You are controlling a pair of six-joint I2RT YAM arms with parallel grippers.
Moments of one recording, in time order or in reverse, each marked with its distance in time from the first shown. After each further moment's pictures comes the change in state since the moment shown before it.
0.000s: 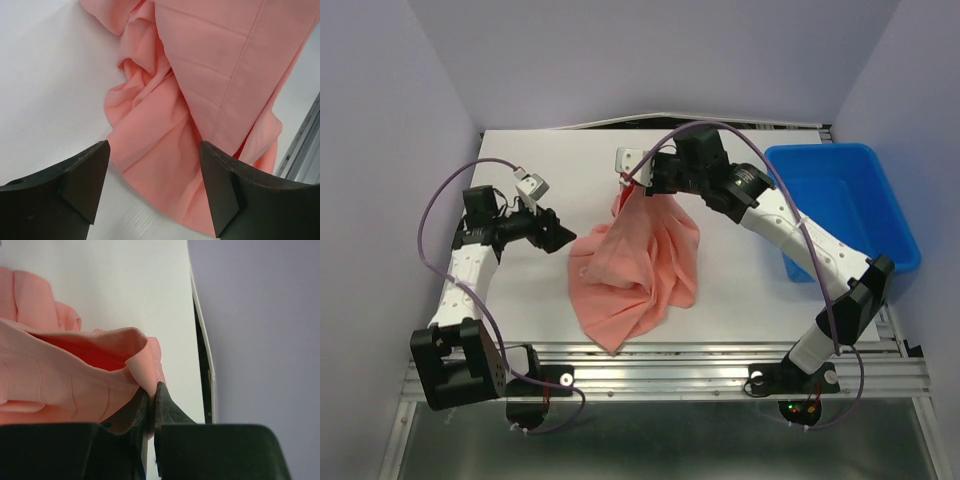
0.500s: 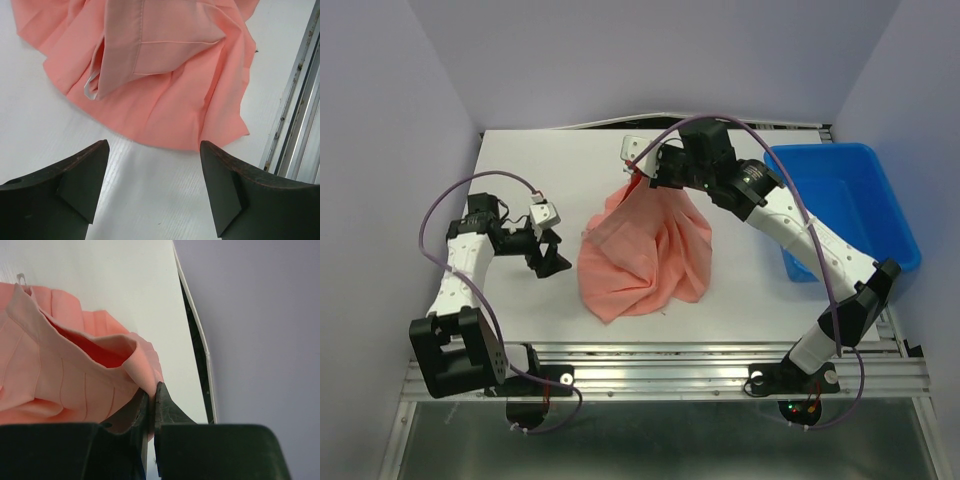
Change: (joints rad) left arm 0.056 0.000 0.085 -0.587 0.062 0.784; right arm -0.016 -0.022 0.071 -0.060 0.105 0.075
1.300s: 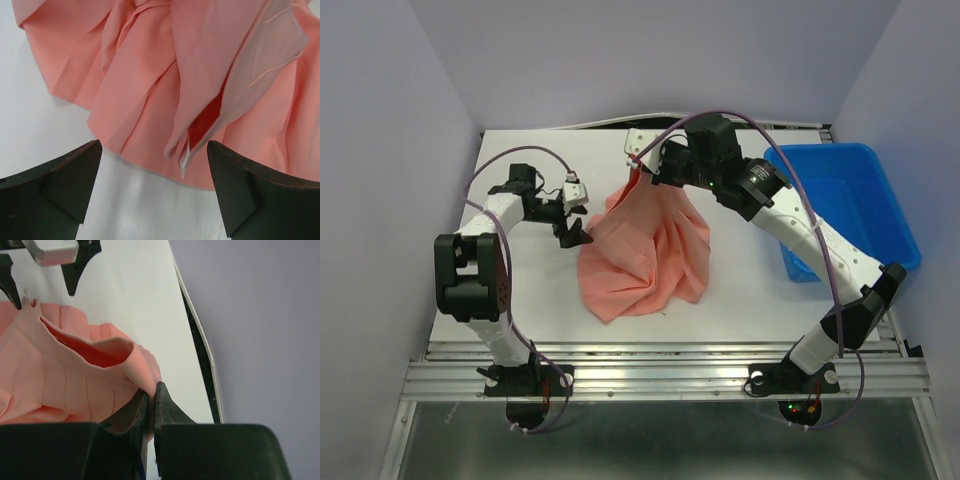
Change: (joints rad) left arm -0.164 0.436 0.222 0.264 -0.002 0.064; right arm 0.000 -0.018 0.017 0.000 -0.034 0.056
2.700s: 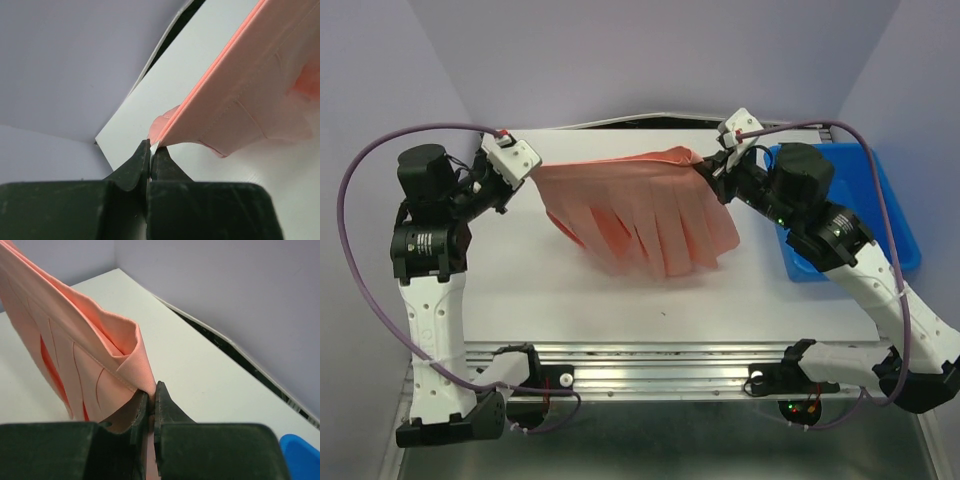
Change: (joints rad) left arm 0.067 -0.626 0.386 -0.159 -0.436 -0.387; right arm -0.053 -0.432 -0.286 0.163 0.166 0.551
